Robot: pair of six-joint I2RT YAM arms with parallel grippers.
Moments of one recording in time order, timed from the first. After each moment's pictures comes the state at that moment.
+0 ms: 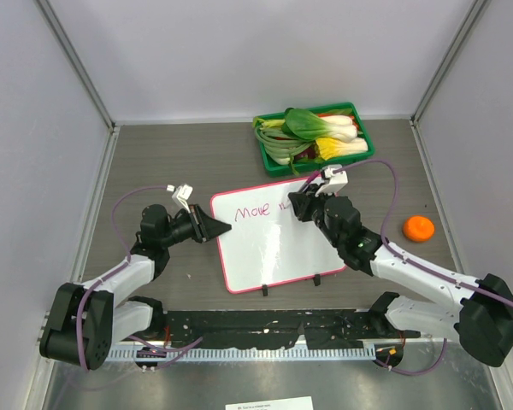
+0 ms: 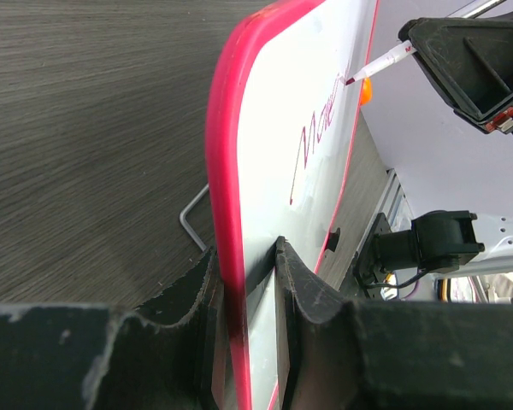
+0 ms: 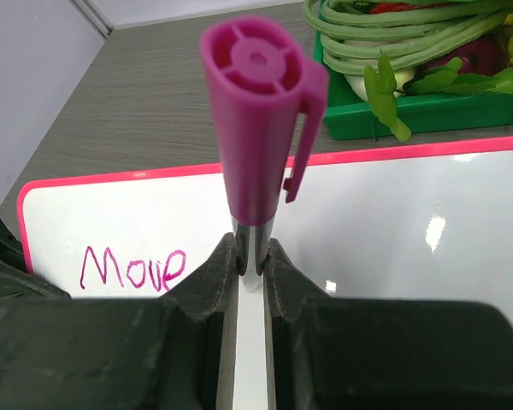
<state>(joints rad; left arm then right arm) -0.22 1.13 0.30 0.56 0.75 -0.68 0.74 1.07 0.59 0.31 0.32 0.45</state>
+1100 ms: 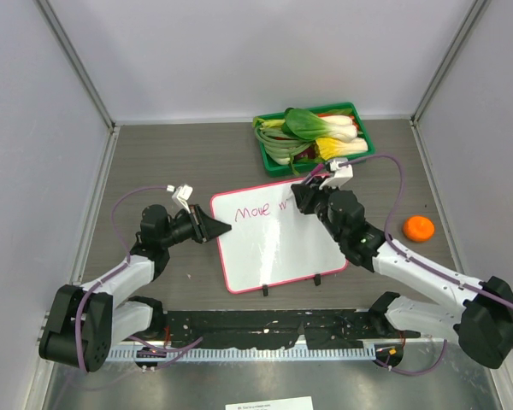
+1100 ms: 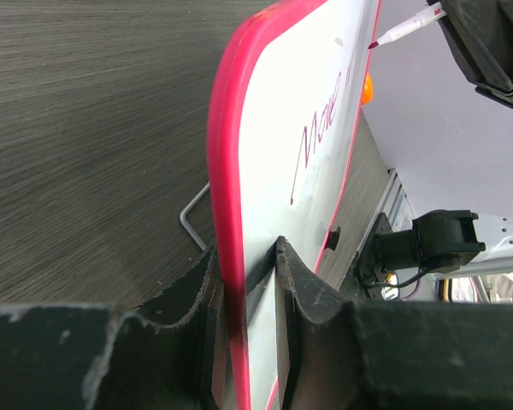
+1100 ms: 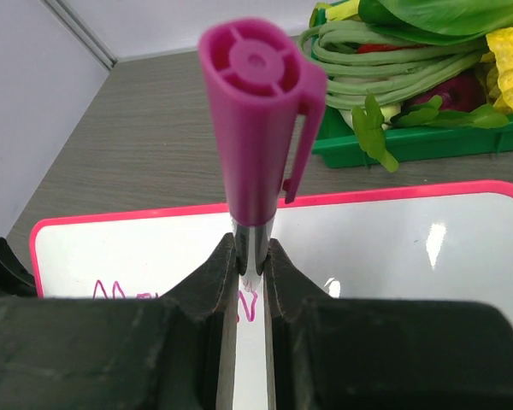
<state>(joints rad) -0.22 1.11 0.30 0.55 0.74 -0.68 0.72 1.08 0.64 0.30 0.33 0.45</state>
